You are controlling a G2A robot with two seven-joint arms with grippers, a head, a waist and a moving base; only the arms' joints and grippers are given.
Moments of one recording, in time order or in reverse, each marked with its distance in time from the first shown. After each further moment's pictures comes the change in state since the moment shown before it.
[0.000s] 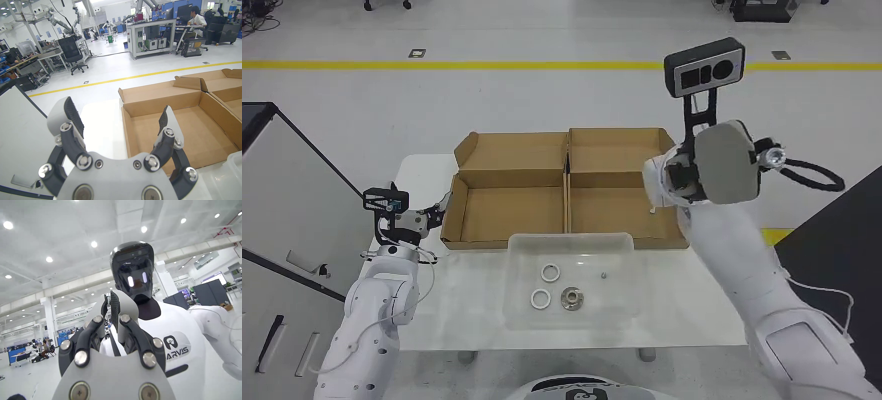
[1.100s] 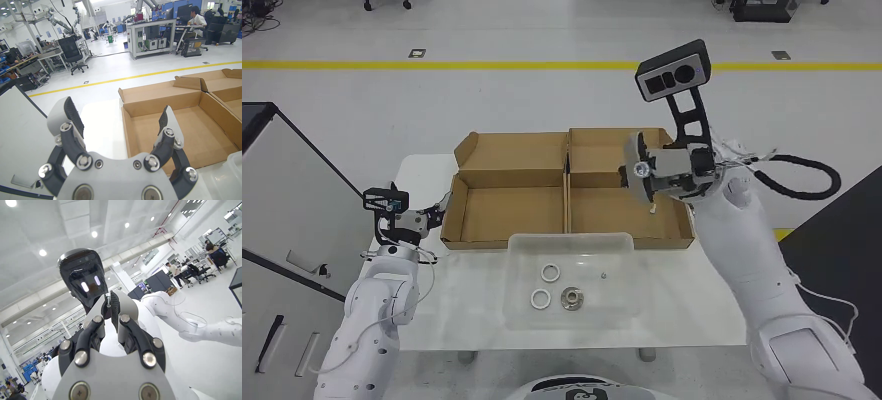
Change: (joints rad) left arm 0.000 0.000 0.000 0.000 0.000 0.000 0.000; right arm -0.036 -0.008 0.118 -0.025 -0.421 0.143 -0.131
